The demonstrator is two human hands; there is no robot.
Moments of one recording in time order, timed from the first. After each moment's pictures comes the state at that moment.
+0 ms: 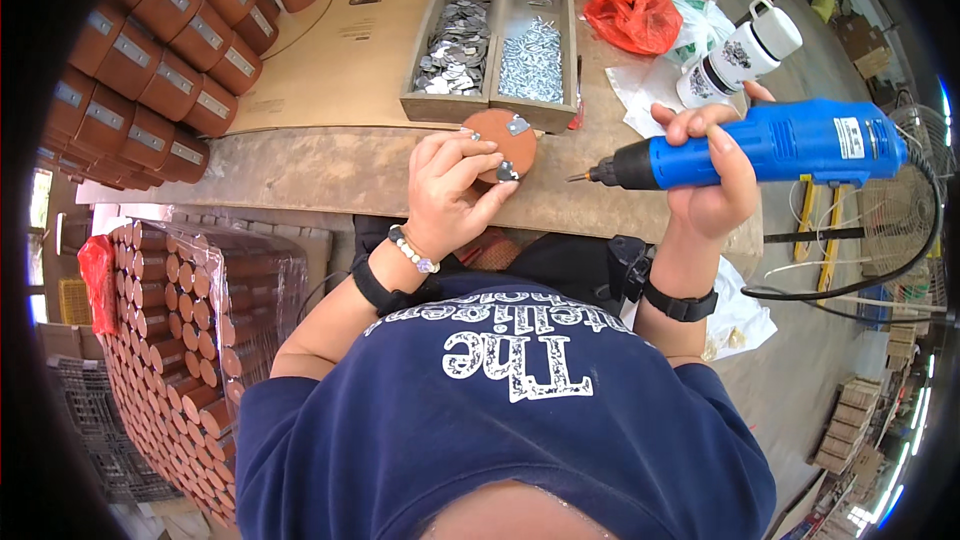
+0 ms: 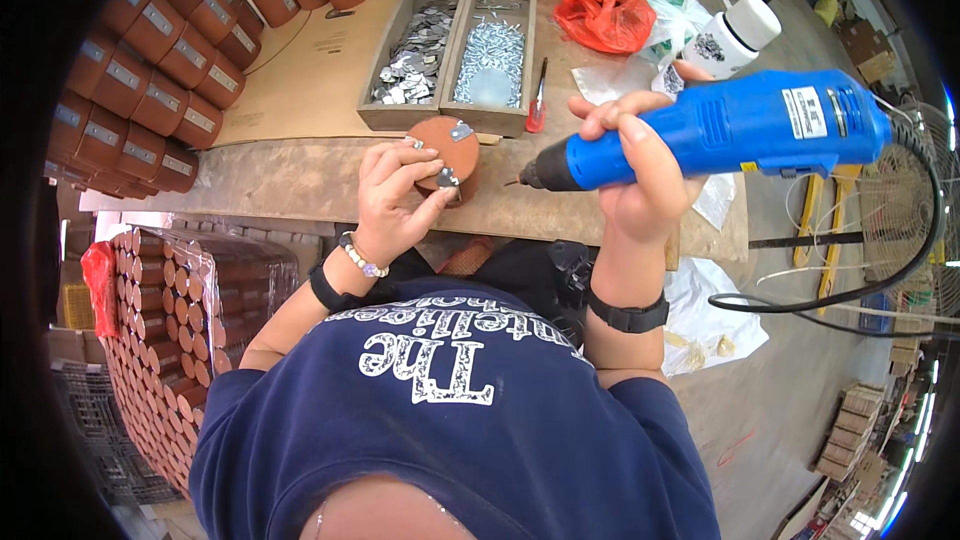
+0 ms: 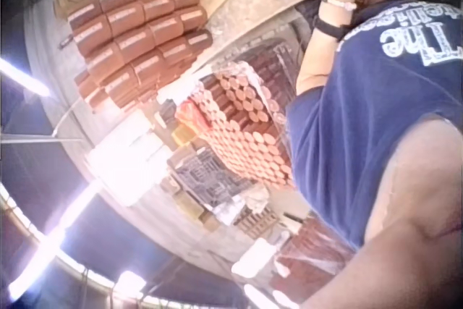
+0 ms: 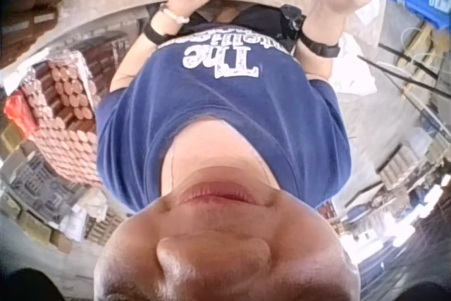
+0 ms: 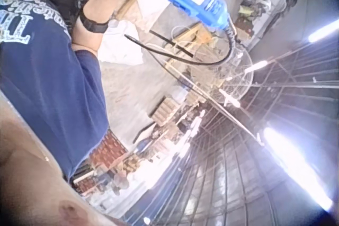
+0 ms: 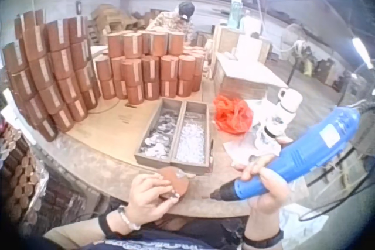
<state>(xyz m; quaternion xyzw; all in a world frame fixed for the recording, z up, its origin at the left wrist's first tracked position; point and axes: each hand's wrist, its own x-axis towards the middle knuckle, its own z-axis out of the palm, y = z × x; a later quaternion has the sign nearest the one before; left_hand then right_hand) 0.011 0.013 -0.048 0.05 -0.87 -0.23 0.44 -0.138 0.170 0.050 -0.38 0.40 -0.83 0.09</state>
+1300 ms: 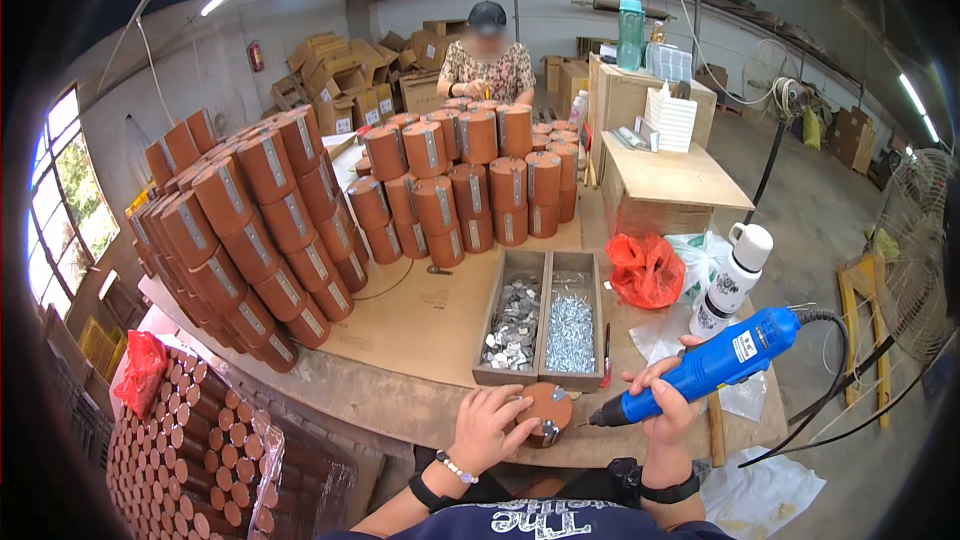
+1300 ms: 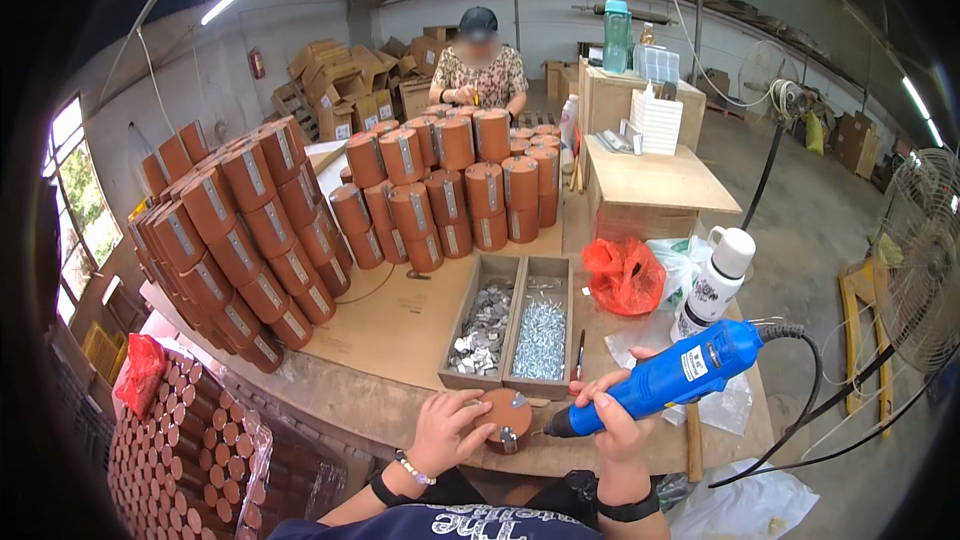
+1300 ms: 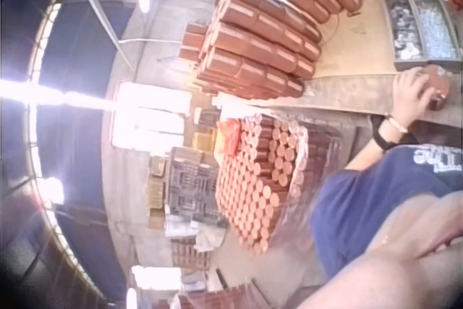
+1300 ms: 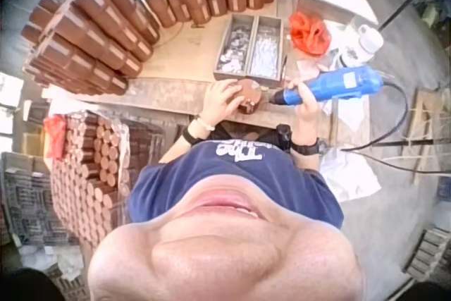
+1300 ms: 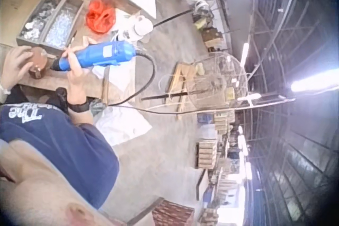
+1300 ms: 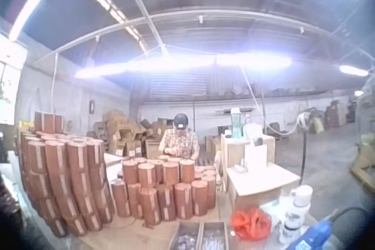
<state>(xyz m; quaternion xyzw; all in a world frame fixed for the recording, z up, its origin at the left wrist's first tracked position) 0.015 -0.009 -0.024 0.08 -0.92 -0.18 0.35 -0.131 0.146 0.042 -0.31 0.35 -0.88 0.10</state>
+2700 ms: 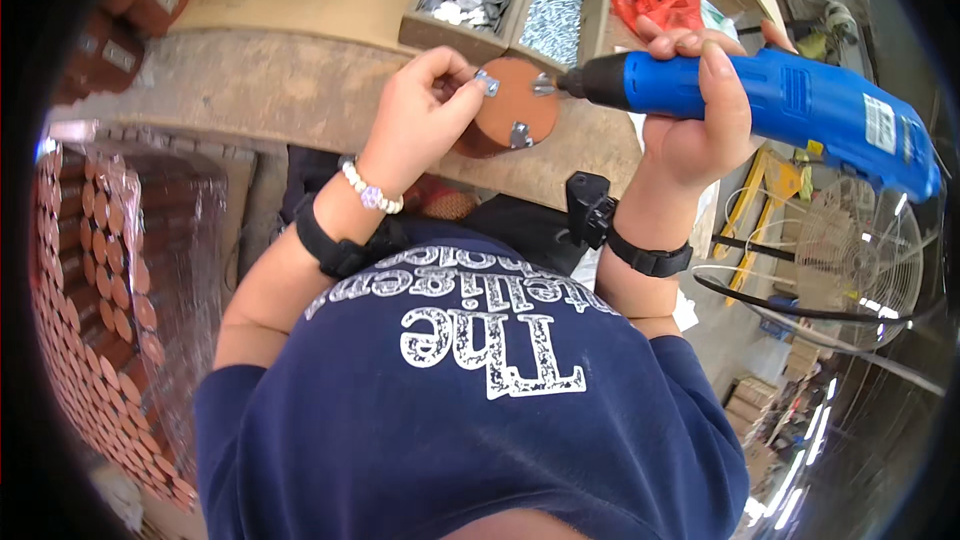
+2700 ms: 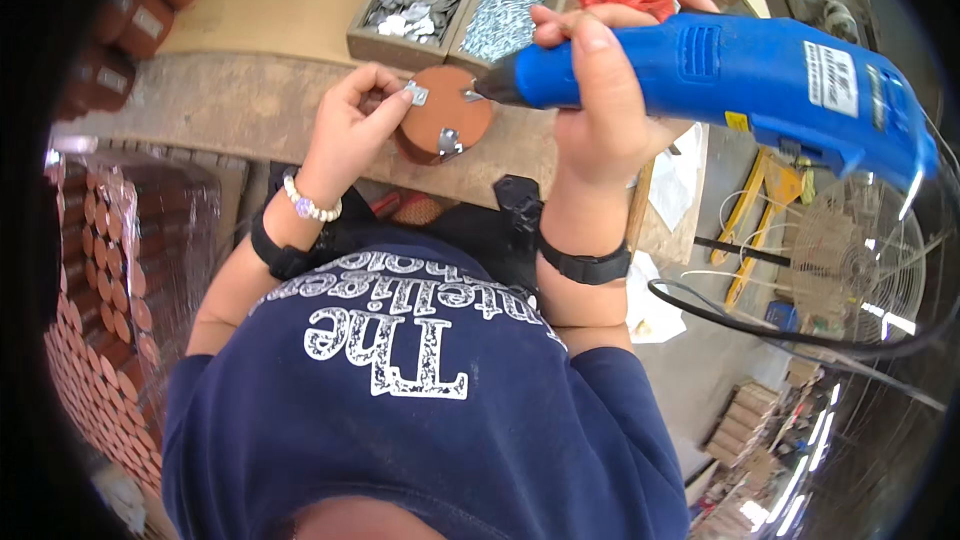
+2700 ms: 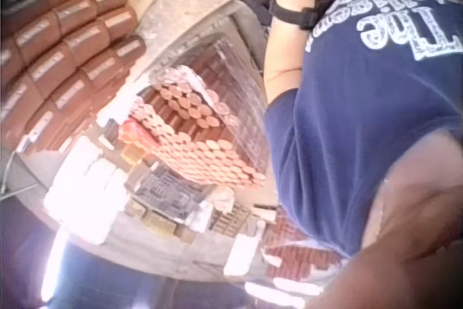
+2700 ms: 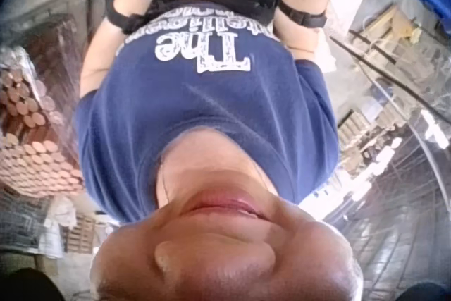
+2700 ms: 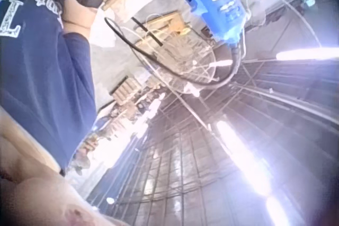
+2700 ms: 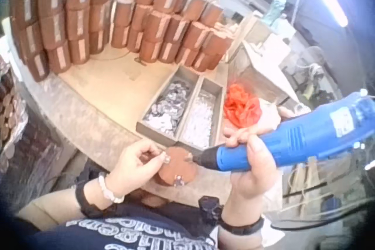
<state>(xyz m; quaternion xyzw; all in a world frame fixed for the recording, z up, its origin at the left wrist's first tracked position) -0.002 -0.006 -0.050 0.23 -0.63 -0.66 0.34 -0.125 0.083 0.064 -0.44 0.41 -0.80 0.06</state>
